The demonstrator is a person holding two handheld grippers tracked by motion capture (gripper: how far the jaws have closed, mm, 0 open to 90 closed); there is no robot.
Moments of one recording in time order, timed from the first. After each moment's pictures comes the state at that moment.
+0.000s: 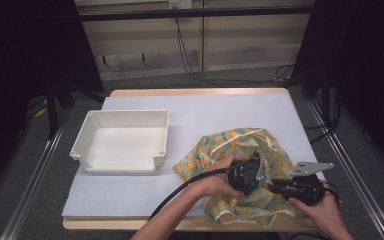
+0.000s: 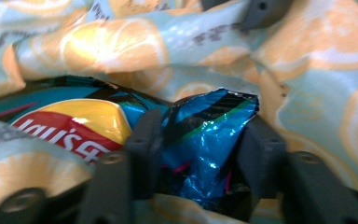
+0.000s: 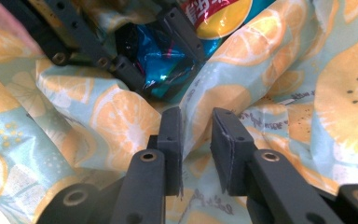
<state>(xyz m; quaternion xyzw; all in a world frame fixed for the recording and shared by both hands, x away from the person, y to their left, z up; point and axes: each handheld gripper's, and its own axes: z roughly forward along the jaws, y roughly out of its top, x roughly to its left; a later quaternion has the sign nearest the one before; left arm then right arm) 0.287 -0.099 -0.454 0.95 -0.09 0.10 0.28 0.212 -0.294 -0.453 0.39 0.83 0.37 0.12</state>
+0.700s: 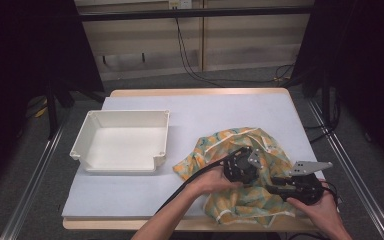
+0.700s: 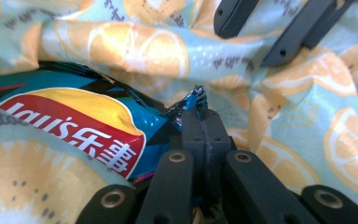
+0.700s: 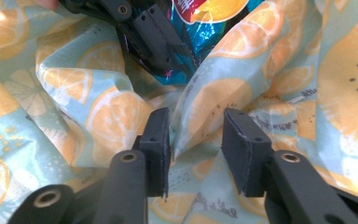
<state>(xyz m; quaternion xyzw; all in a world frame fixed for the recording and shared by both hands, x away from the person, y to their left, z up) 0.304 -0.086 -0.442 0.95 -0.01 0.01 0.32 0.214 -0.291 -0.453 0.39 0.83 0.38 0.11</state>
